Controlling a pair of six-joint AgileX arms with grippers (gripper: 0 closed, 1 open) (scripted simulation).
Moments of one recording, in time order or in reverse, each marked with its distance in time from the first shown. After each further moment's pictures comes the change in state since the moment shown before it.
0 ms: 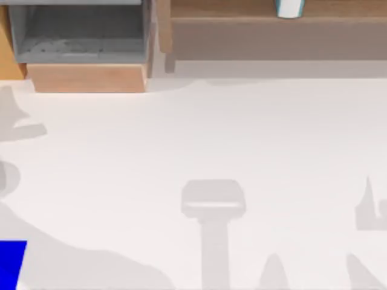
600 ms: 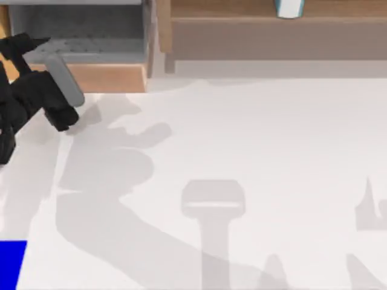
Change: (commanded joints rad) left arm -0.430 -0.160 -0.162 -0.170 -0.153 -0.371; right arm 0.000 0.000 0.000 0.000 0.000 0.000
